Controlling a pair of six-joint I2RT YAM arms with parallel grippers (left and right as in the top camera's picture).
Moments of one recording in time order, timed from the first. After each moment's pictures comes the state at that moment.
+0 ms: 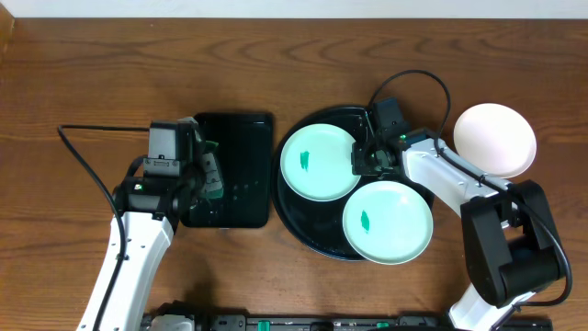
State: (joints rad) left arm -0.09 1.19 0.91 -0.74 0.02 -0.33; right arm 0.38 1.85 1.09 -0.46 -0.12 0.36
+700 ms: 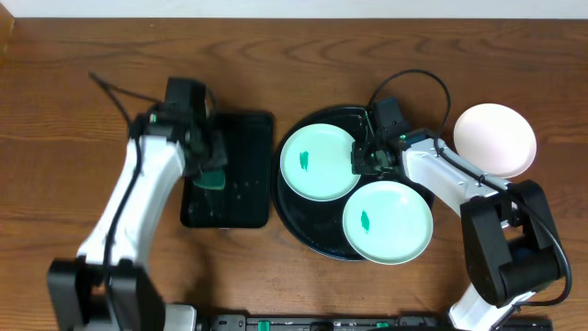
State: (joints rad) left arm -0.09 1.59 1.27 -1.03 0.02 -0.30; right arm 0.38 1.85 1.09 -0.45 -0.12 0.36
